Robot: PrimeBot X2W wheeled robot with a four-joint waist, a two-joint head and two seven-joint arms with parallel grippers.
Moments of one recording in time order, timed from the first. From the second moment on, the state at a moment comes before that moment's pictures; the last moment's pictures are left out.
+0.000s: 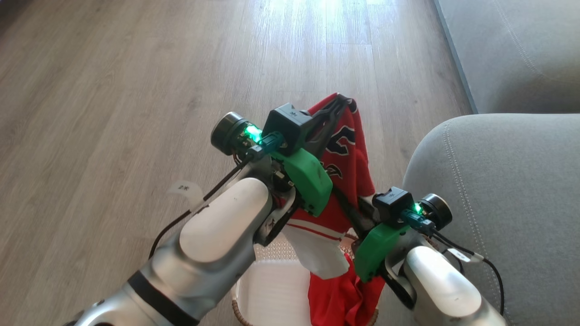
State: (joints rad) left arm -0.84 0.04 -0.89 0.41 -0.48 0.10 0.06; right arm -0.39 -0.06 0.48 0.63 0.17 0.13 -0.26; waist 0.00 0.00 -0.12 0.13
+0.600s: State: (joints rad) left arm -0.71 0.08 -0.83 0.49 -0.58 0.12 -0.02; right arm -0.39 -0.06 0.35 0.62 0.14 0.13 -0.25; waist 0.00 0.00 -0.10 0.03
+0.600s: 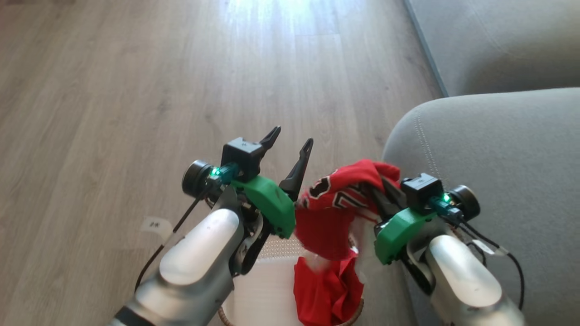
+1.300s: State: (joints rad) left arm -0.59 0.06 -0.89 0.57 -0.59 0.10 -0.18; right arm -0.38 -0.20 0.20 0.51 0.10 0.13 -0.25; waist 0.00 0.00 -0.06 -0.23
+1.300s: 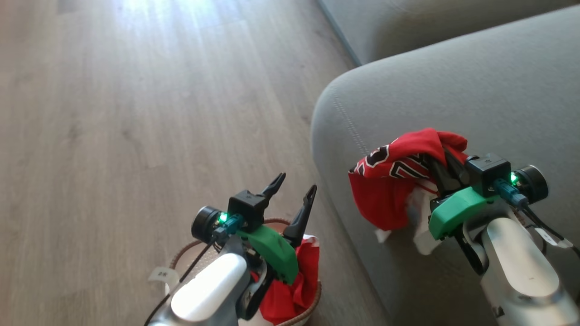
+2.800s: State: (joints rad) left arm -0.80 0.13 -0.94 0.35 -0.46 0.18 -0.18; right arm -1.22 -0.39 -0.14 0.88 -0.12 0.13 -0.24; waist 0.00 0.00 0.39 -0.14
